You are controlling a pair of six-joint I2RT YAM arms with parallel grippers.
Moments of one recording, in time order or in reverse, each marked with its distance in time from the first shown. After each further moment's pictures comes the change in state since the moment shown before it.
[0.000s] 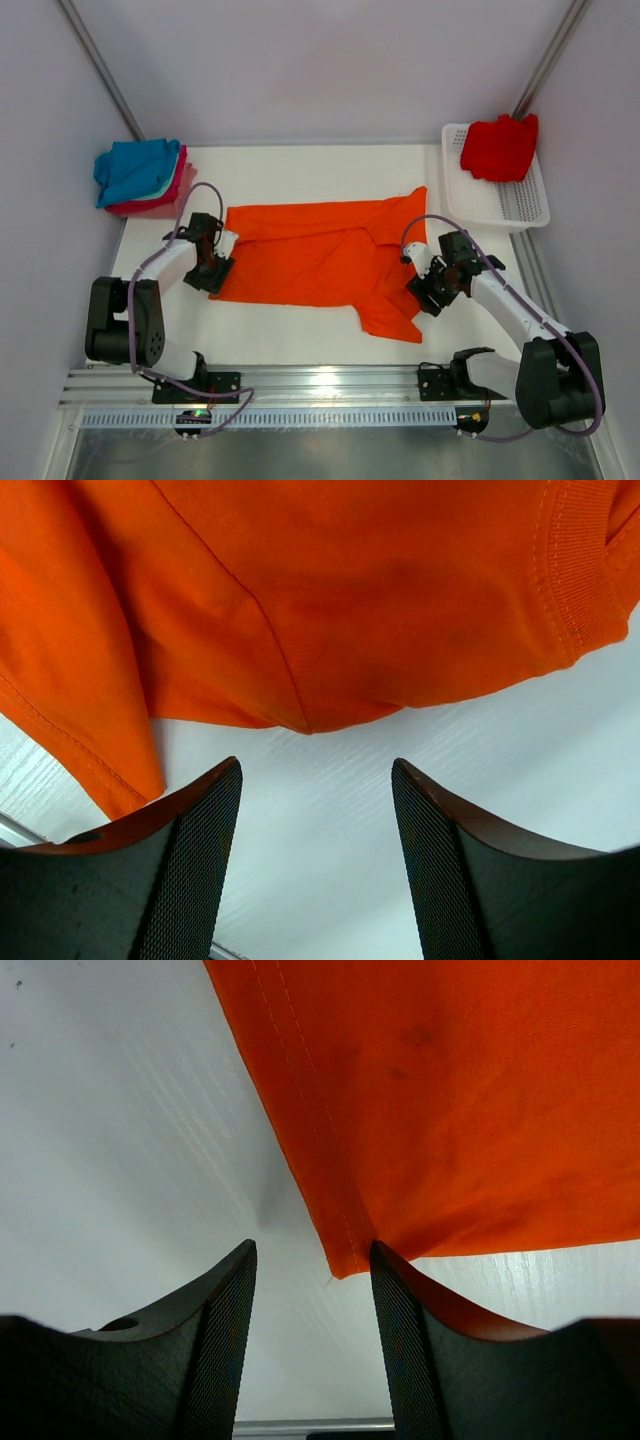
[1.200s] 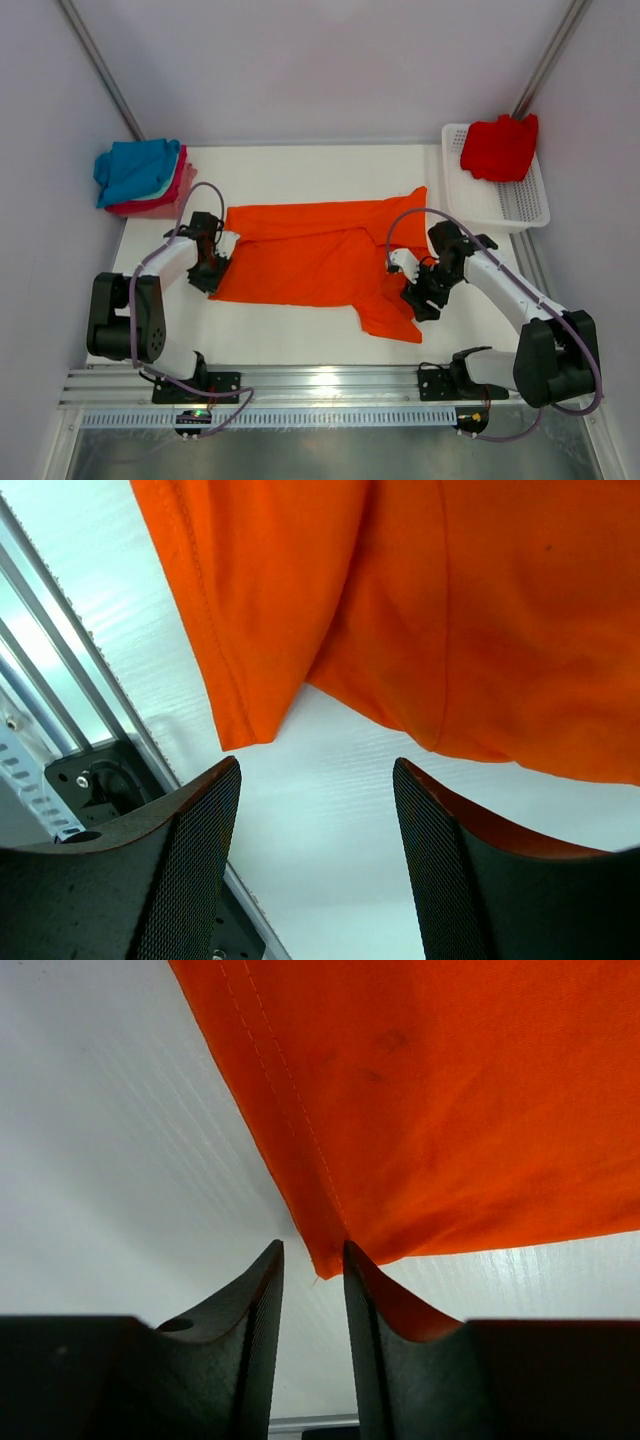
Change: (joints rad) left arm 0.000 0.028 0.020 -0.024 0.030 0.006; right arm 0.063 0.112 0.175 -0.294 -0.190 -0.257
